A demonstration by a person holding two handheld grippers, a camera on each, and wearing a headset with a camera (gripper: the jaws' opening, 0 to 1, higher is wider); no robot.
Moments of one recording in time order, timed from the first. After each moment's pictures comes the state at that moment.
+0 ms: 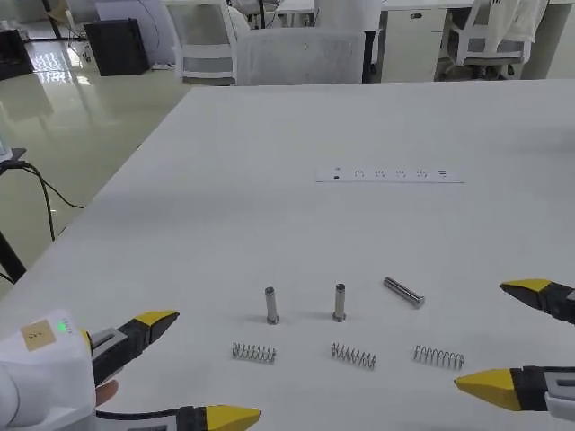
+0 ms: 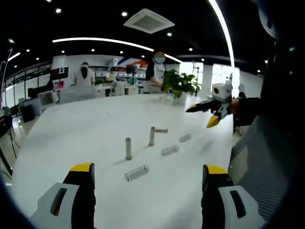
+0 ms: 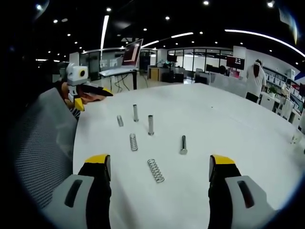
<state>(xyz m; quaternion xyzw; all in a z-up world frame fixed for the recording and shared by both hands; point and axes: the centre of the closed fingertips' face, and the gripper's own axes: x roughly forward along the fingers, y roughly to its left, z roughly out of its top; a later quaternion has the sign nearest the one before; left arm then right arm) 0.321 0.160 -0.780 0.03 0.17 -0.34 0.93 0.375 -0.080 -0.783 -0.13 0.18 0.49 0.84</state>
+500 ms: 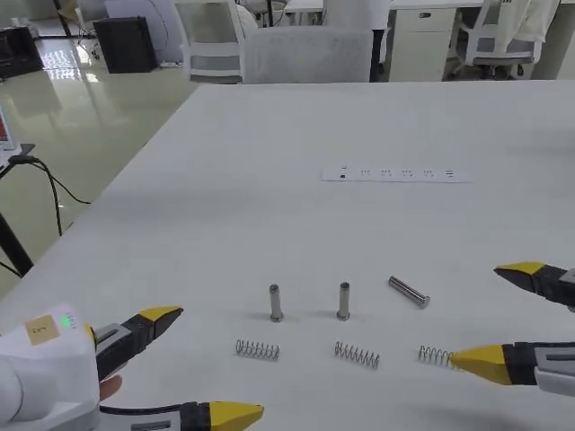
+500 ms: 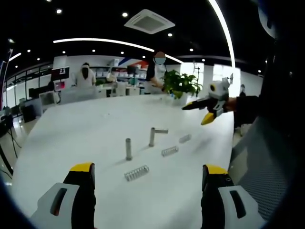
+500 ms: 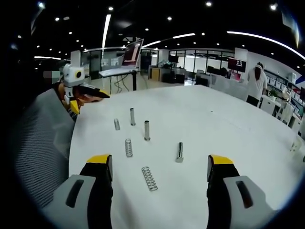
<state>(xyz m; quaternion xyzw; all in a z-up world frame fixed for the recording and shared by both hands) 0.320 0.160 -0.779 0.03 0.16 -0.33 0.93 0.390 -0.069 -0.774 -0.14 0.17 0.49 0.84</state>
